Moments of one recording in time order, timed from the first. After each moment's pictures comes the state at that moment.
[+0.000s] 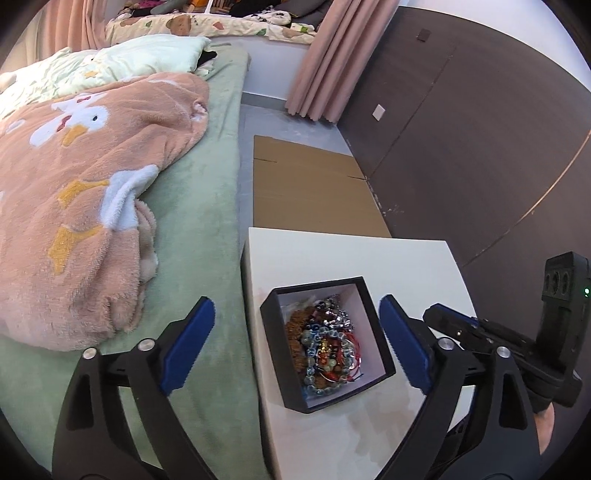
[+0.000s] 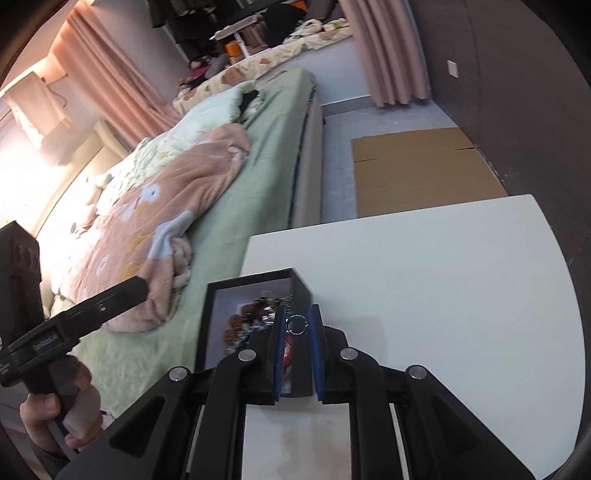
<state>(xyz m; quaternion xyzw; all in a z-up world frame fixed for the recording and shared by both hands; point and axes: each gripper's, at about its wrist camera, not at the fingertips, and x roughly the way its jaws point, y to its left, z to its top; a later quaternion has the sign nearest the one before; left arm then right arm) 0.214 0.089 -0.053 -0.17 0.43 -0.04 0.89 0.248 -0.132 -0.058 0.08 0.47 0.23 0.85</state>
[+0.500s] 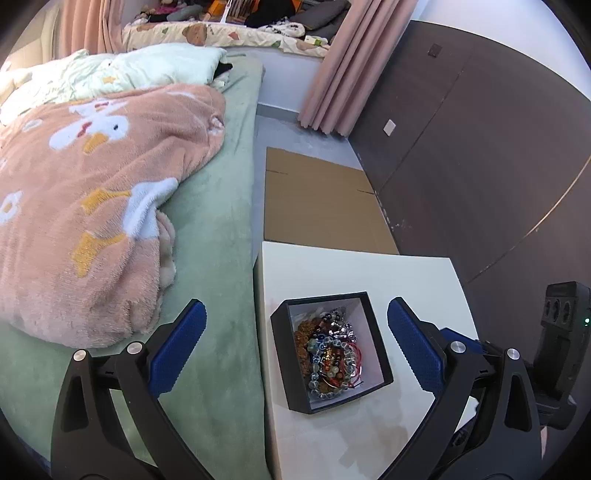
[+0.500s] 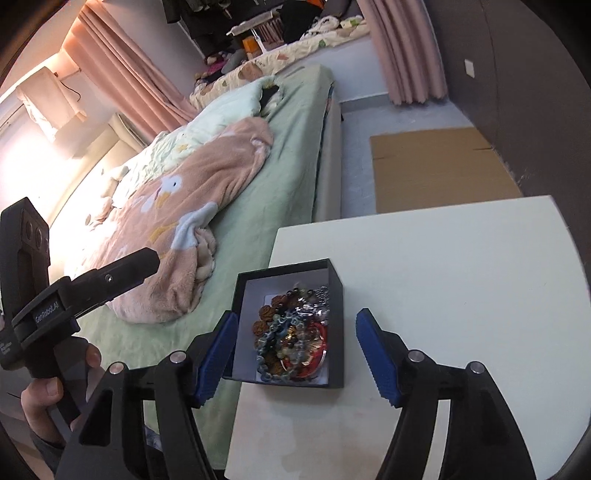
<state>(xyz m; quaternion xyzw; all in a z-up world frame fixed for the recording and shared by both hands) 0.202 0.093 -0.031 -0.17 0.41 -0.01 0.89 0.230 -0.130 -0.048 0.09 0.47 0.25 0.84</state>
